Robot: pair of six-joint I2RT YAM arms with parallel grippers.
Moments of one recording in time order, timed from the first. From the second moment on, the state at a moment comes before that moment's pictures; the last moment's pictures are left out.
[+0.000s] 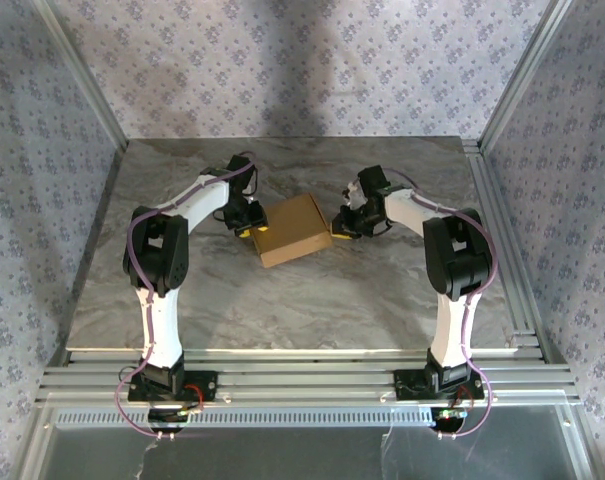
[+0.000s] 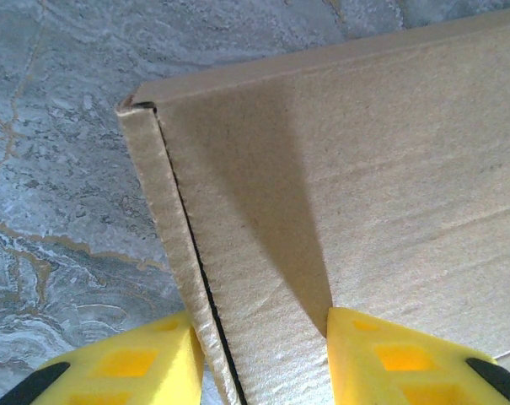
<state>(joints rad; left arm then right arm) -0.36 2.05 1.59 -0.91 0.19 -0.58 0.32 1.98 1.36 -0.56 -0.56 0.35</state>
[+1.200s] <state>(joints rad) -0.36 2.06 1.61 -0.93 0.20 -0.57 0.32 2.11 1.39 -0.50 -0.59 0.64</state>
